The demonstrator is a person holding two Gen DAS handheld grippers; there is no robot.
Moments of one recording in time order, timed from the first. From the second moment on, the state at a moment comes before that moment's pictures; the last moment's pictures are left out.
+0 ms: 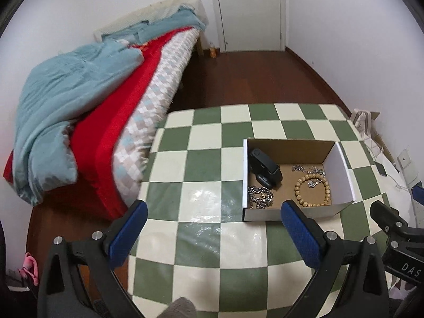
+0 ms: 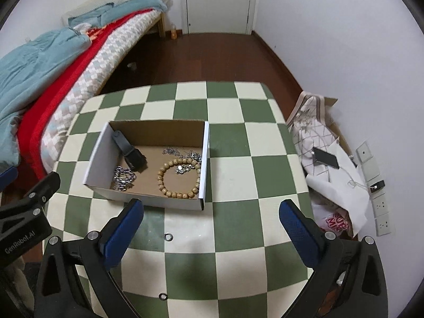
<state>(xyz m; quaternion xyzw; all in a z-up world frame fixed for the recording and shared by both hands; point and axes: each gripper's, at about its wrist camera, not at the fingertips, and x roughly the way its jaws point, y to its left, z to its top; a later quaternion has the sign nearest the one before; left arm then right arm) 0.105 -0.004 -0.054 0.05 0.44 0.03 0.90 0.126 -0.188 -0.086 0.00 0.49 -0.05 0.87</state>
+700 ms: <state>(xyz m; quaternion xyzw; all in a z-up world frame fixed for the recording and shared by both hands) 0.020 -0.011 -0.090 0.09 0.46 0.04 0.88 0.030 -0.190 -0.108 0.06 0.50 -0.04 0.87</state>
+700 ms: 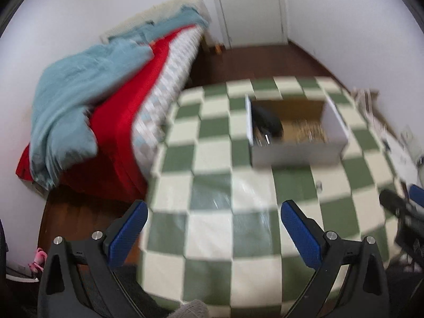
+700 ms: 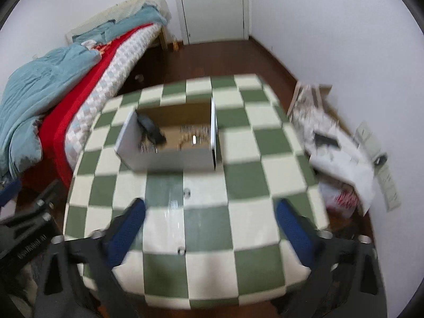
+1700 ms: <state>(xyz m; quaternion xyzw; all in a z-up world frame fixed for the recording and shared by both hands) 0.001 -0.120 -0.190 0.11 0.53 -0.11 0.83 -0.005 -0.277 -0.220 0.16 0.55 -0.11 0.81</state>
